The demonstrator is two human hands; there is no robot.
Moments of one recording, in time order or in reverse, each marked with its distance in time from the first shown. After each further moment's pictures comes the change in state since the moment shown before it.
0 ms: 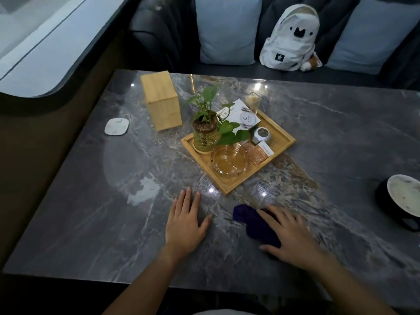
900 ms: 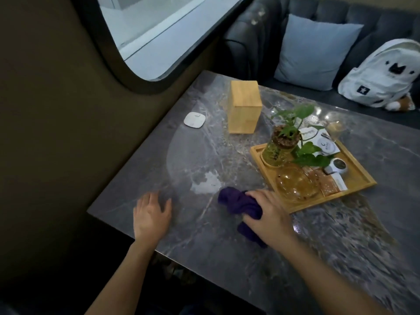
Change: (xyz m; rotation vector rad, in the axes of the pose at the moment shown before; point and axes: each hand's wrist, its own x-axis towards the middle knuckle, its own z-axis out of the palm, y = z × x) left_hand -0.063 -0.141 -0.075 -0.220 0.358 -0.673; right_hand 0.098 -0.157 -0.047 0.405 0.404 -0.275
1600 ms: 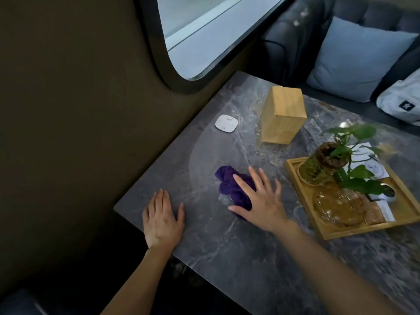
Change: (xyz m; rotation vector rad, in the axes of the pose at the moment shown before) left_hand 0.016 -0.046 0.013 0.163 0.017 -0.069; right_hand 0.085 -0.010 0.078 -0.367 -0.235 -0.161
